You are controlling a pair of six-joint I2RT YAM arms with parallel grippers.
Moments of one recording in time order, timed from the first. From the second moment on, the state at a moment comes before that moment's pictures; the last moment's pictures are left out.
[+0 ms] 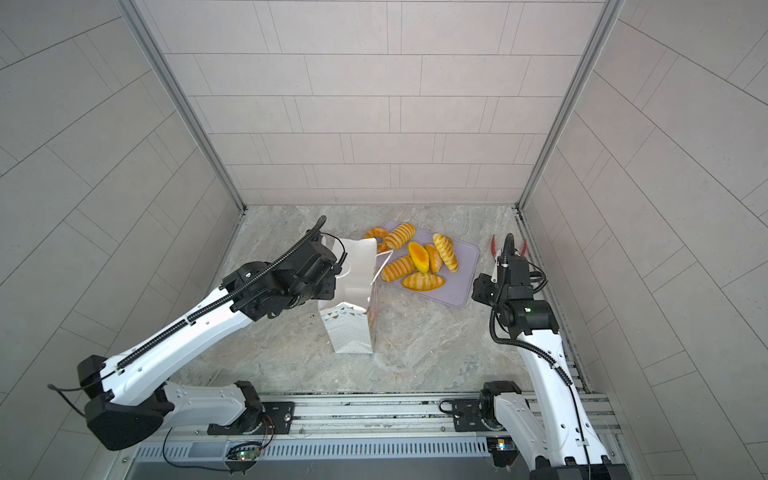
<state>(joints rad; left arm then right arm) -0.85 1.28 1.40 -1.09 -0.41 -0.66 -0.02 0.87 0.87 -0.79 -0.04 0.37</state>
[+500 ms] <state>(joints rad) -0.42 1.15 1.35 -1.09 -0.25 -0.55 -0.01 0.93 0.84 -0.73 -0.10 0.37</state>
